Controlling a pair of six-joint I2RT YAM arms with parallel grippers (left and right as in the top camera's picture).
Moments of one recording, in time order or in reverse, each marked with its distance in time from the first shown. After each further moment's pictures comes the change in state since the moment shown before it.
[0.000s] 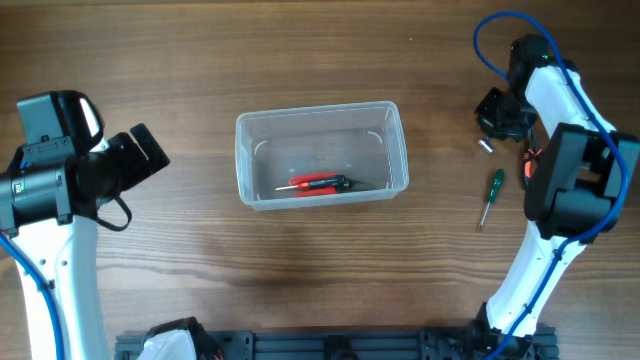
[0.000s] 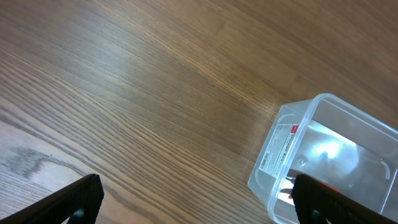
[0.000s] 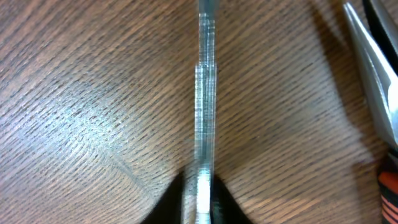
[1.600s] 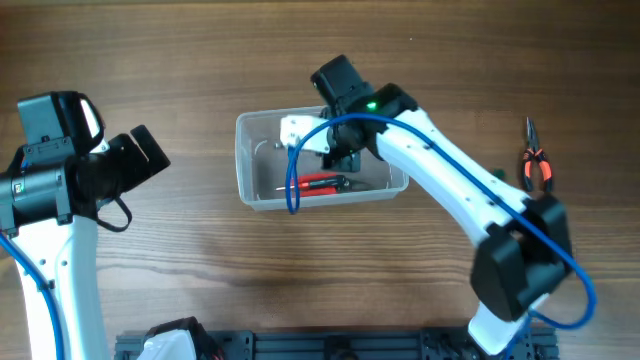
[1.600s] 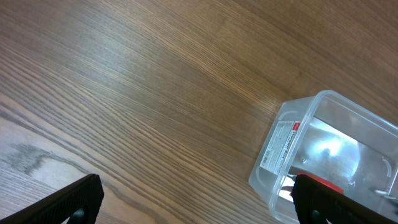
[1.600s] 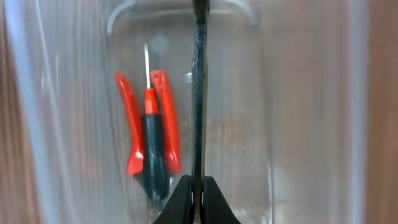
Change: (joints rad) left arm 0.000 0.000 0.000 -0.011 0.000 0.000; right arm 0.791 -0.319 -0.087 0.011 -0.206 -1.471
